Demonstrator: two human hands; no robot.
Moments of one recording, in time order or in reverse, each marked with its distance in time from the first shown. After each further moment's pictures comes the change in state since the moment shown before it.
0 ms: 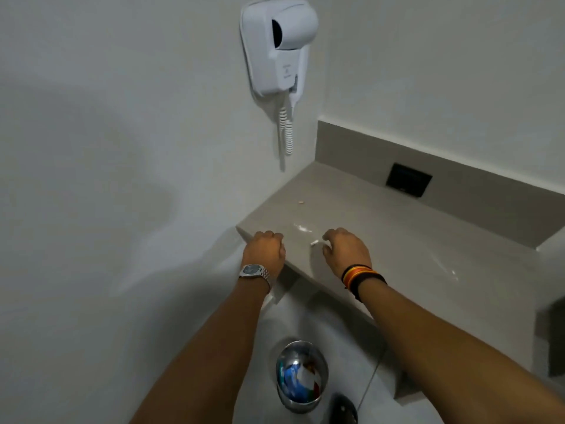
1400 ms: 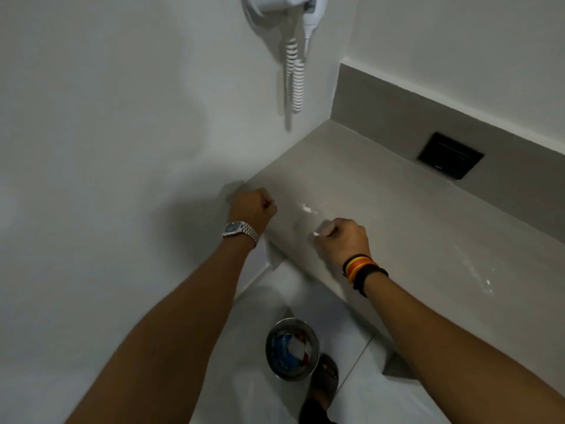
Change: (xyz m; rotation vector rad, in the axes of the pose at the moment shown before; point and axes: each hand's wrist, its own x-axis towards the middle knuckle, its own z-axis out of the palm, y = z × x) left_hand 0.101 -0.047 0.059 -0.411 0.031 -0.254; right_hand 0.057 0.012 0.052 0.560 -0.142 0.330
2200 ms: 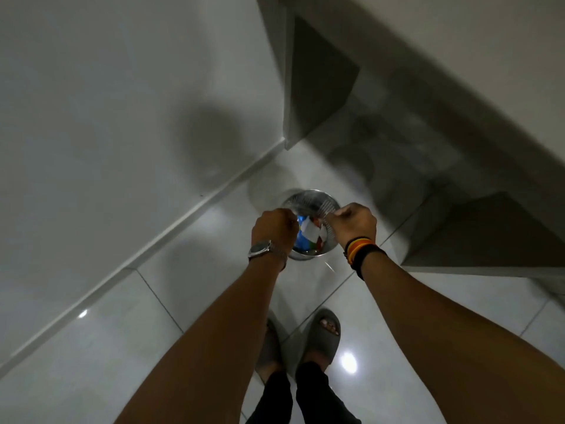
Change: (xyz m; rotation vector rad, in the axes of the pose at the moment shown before) left_hand -0.291 -0.180 0.263 0.050 -0.343 -0.378; right_hand -0.104 0.293 0.242 -0.001 -0.046 0.379
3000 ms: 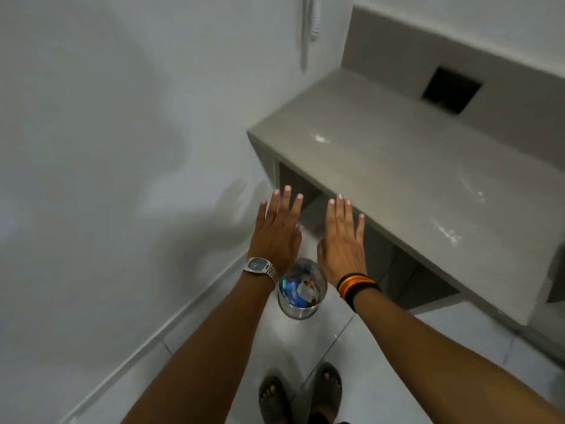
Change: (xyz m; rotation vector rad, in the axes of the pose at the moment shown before) left_hand -0.111 0.123 -0.222 0.353 0.417 0.635; right_hand -0.161 -0.144 -0.160 -0.571 0.293 -0.735
